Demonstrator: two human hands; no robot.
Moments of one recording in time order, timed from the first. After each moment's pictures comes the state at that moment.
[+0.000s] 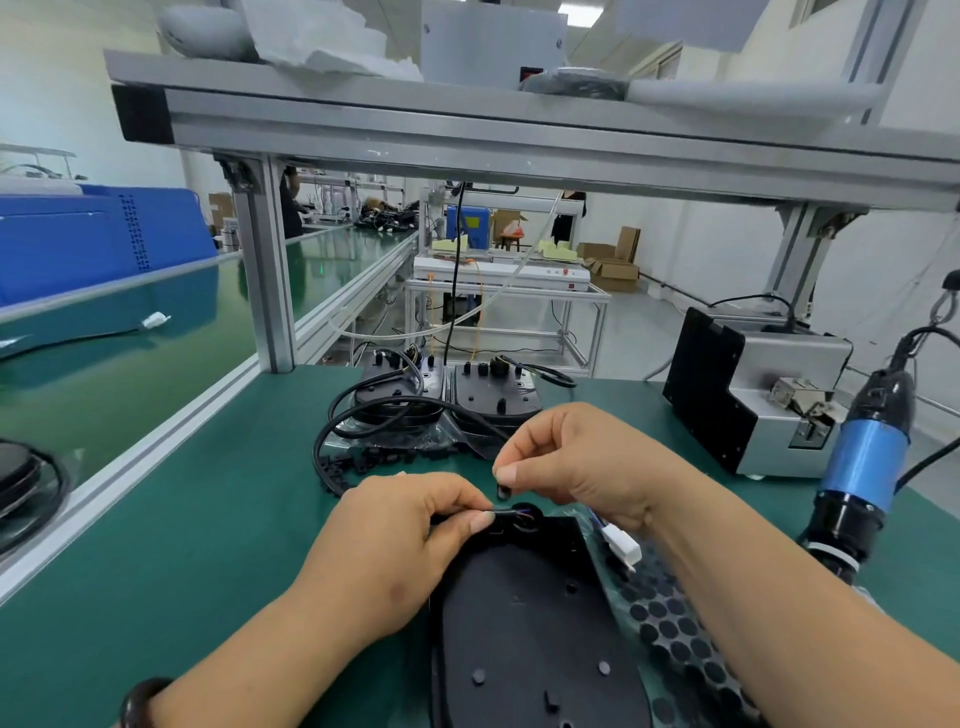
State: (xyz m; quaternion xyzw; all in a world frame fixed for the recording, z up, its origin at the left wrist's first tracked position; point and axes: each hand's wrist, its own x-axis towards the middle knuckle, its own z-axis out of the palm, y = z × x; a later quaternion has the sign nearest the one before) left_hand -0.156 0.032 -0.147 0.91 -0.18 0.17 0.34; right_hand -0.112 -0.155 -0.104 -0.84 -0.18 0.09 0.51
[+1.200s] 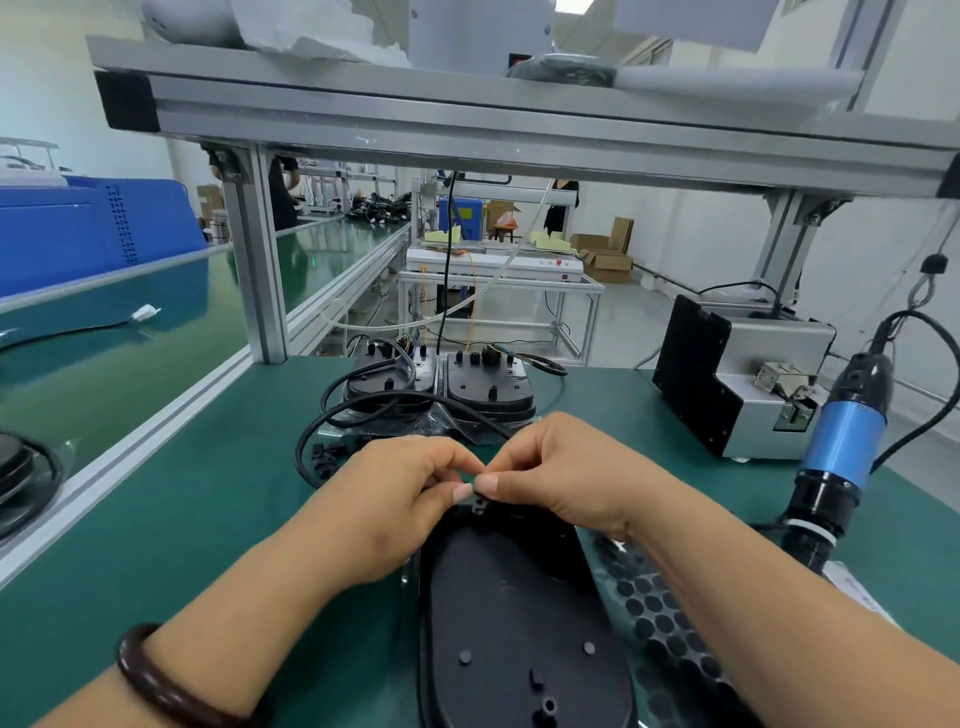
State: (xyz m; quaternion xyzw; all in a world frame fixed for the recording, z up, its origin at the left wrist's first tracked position) left_hand -0.136 0.040 -0.140 0.91 -0.26 0.11 0.30; right_hand -0.125 -0.152 -0.113 -0.90 -0.20 0.05 0.39
